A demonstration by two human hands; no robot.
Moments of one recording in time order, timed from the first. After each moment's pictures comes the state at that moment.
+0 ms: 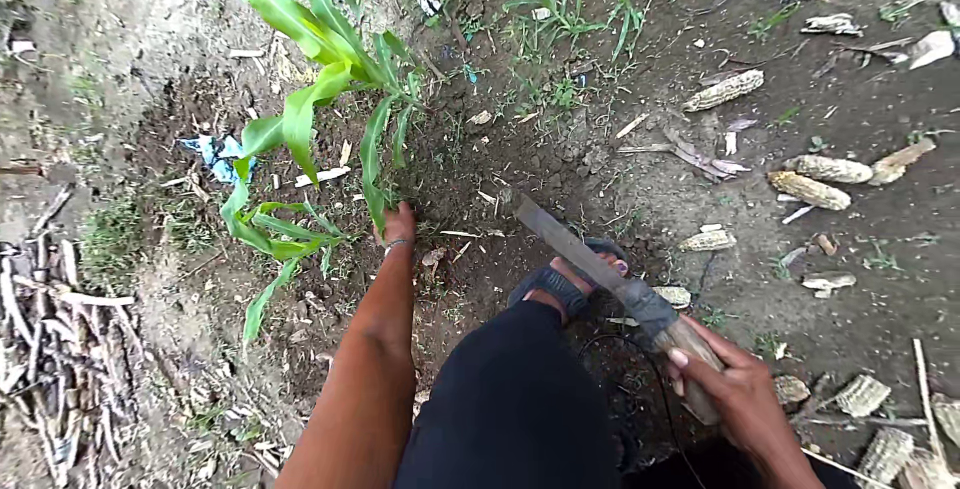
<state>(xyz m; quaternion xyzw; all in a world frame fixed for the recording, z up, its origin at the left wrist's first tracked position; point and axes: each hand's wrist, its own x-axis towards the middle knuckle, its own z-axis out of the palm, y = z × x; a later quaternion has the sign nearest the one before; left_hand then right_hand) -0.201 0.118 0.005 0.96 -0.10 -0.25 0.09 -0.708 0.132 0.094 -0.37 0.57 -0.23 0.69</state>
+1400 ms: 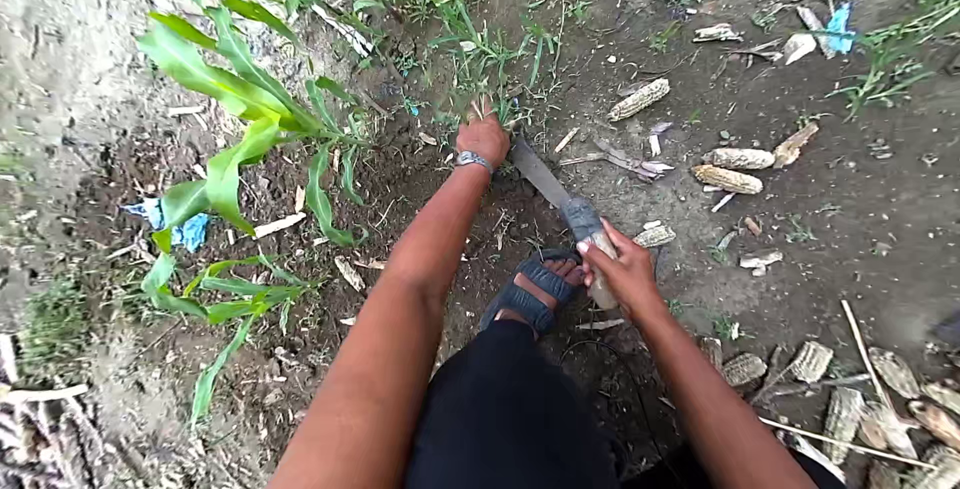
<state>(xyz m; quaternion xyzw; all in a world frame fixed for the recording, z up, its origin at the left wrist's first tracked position) -0.383 -0.139 0.023 0.80 -0.51 -0.28 -0.13 -0.638 0.031 0.029 -0.33 0.61 -0.25 0.68</state>
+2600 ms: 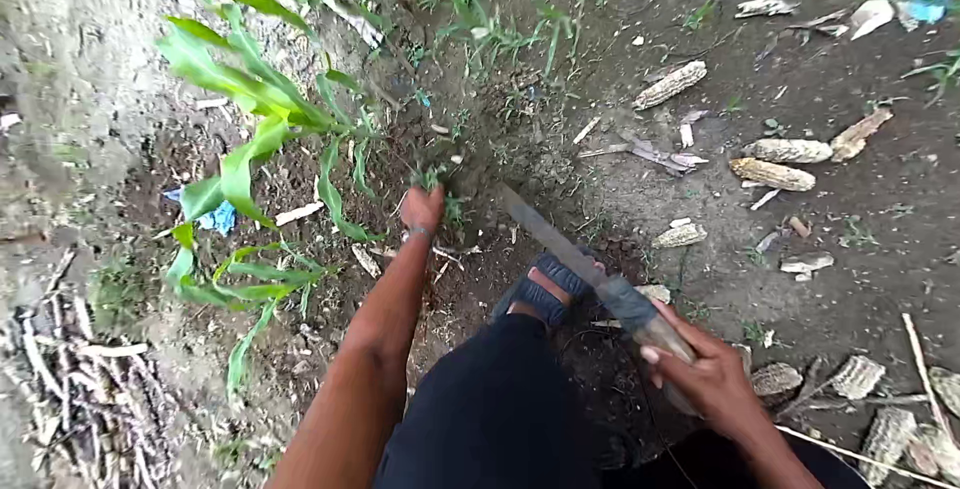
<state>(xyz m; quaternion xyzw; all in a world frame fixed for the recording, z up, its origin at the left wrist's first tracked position) -0.272 0.004 0.001 0.91 -0.28 -0.30 -0.04 -0.716 0.117 0.080 -0.40 0.54 -0.24 0.70</state>
